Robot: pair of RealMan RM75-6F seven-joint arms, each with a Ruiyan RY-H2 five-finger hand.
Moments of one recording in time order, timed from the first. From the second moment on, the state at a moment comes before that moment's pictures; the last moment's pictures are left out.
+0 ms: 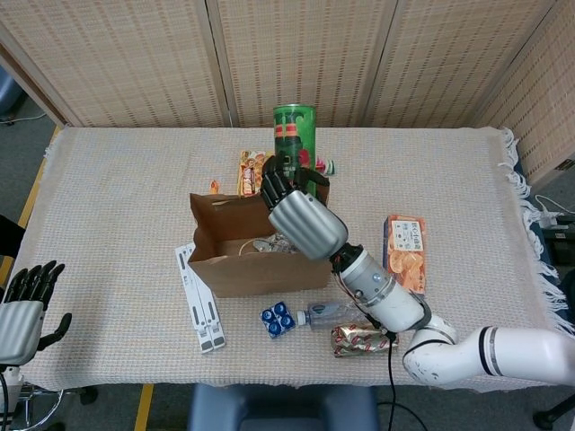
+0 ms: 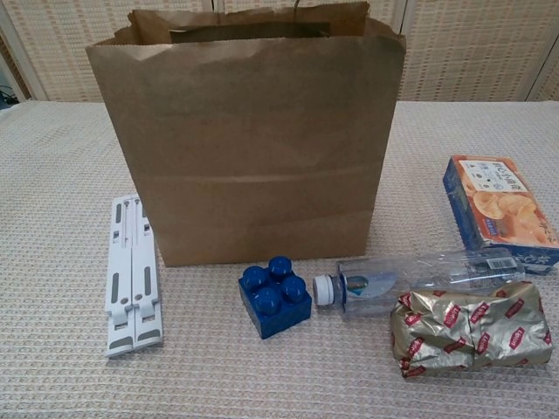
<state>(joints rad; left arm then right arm) -0.11 -1.12 -0.05 -1.61 1.46 1.46 0.10 1.10 -1.23 0.23 -1.85 -1.20 1.21 -1.56</state>
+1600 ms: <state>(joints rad) -0.12 -1.12 -0.05 -1.61 1.46 1.45 0.10 0.95 -1.23 0.13 -1.95 -1.21 1.40 -1.42</state>
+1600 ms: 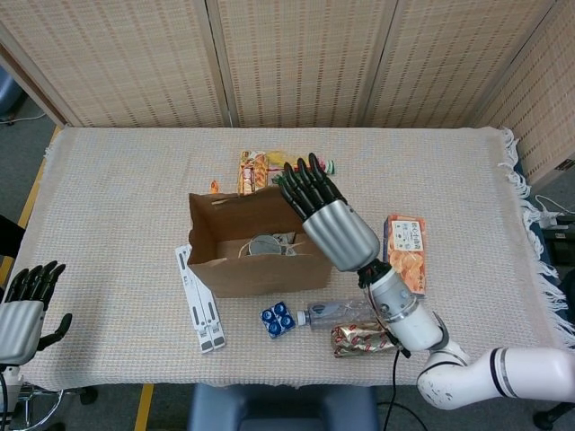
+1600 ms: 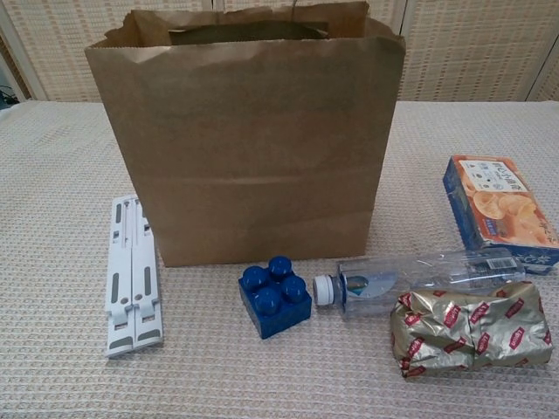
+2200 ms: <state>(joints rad) -0.11 -1.13 -0.05 -1.62 1.45 1.46 0.14 0.60 -0.99 -0.08 -2.03 -1.17 1.30 -0.70</state>
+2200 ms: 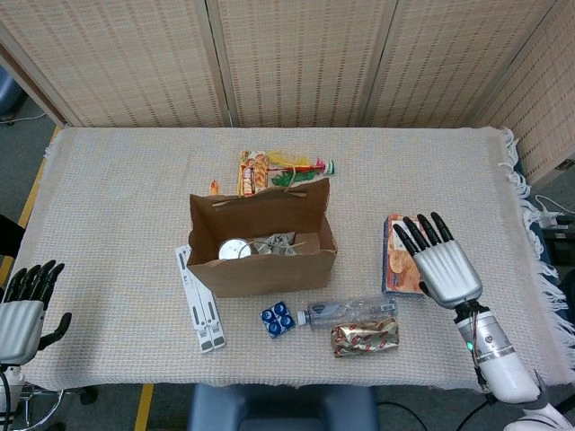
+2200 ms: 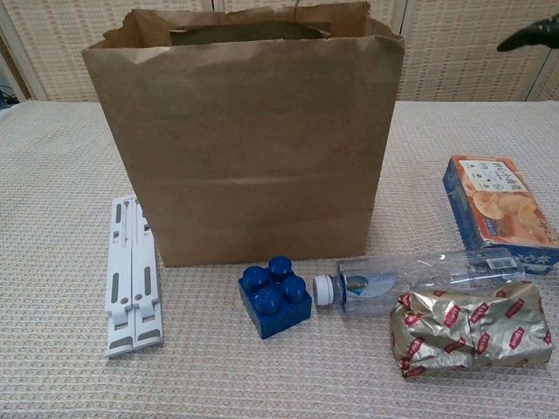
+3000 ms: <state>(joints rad) -0.11 -1.14 -0.05 -1.62 1.45 1.46 0.14 0.57 -1.19 -0.16 -1.95 -1.28 1.03 -0.84</state>
